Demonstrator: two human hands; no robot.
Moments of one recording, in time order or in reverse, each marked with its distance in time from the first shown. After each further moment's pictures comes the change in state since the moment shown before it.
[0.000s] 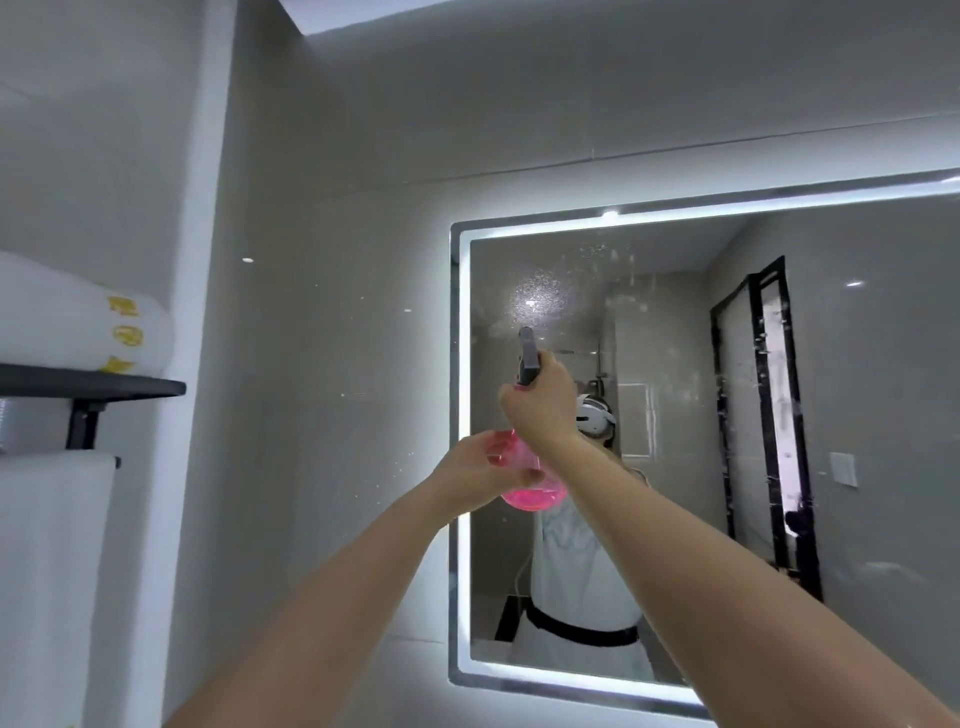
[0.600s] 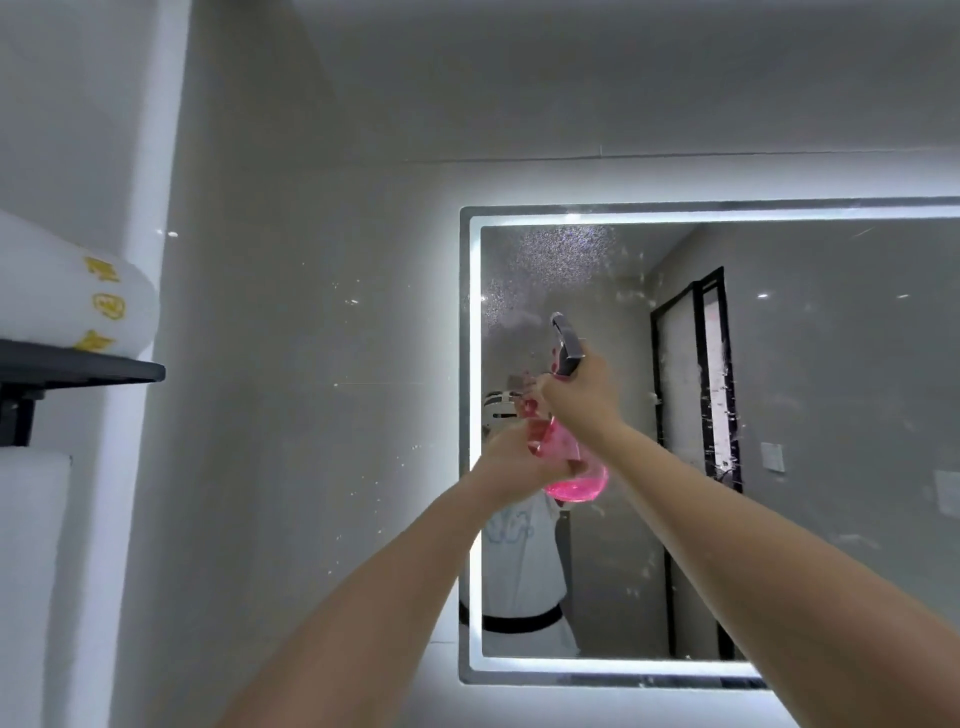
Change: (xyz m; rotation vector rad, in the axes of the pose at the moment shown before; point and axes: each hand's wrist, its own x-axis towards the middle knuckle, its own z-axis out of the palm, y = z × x) left_hand 0.005 -0.032 -0.024 -0.110 -0.134 0.151; right_hand -0.005 -0.008 0.029 -0.152 0.092 0.022
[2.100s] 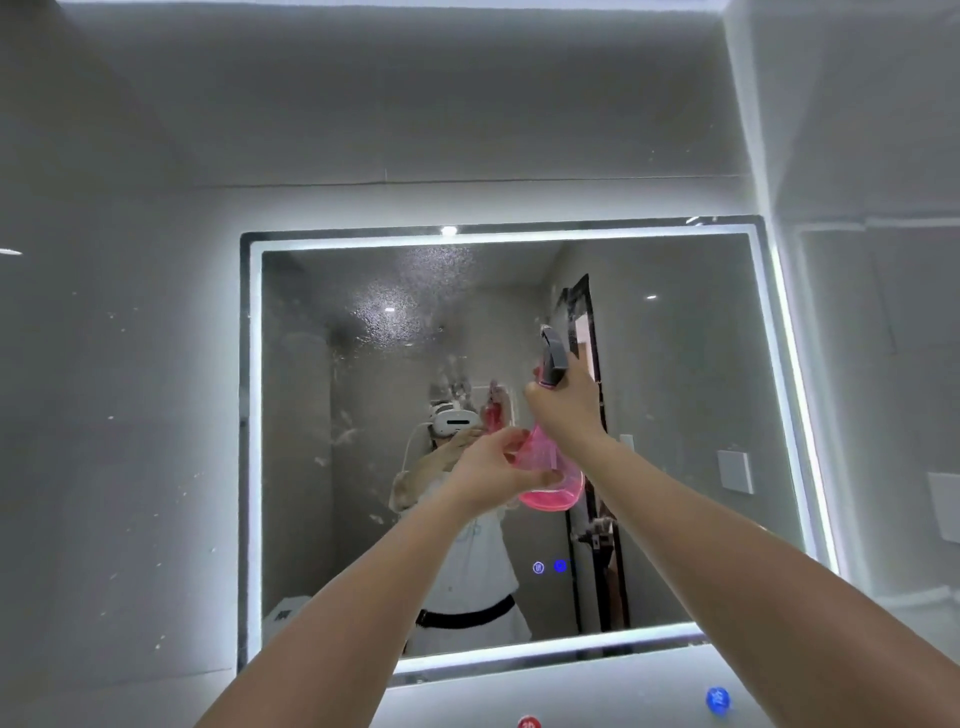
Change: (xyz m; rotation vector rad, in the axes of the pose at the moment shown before) left_hand 0.061 0.165 0.245 0.006 -0.071 0.044; right_hand 0.010 0.082 -0.307 0.063 0.097 0.075
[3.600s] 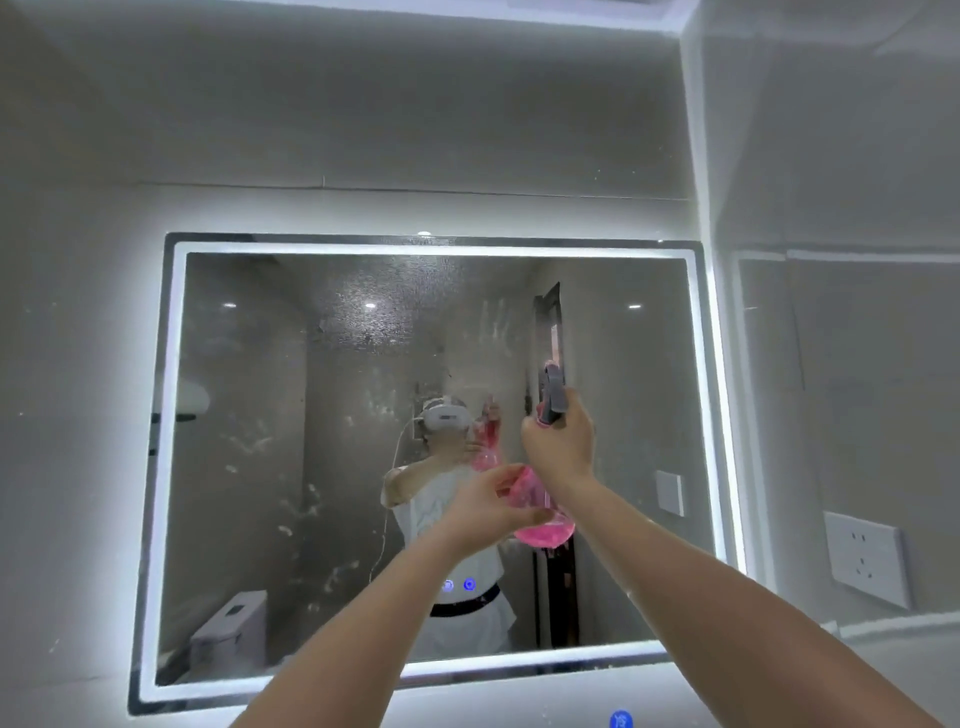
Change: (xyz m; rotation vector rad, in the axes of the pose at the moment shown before) left_hand 0.039 0.050 0.109 -0.072 0.003 -0.018; right_hand 0.028 0.048 -0.107 0.081 0.094 0.046
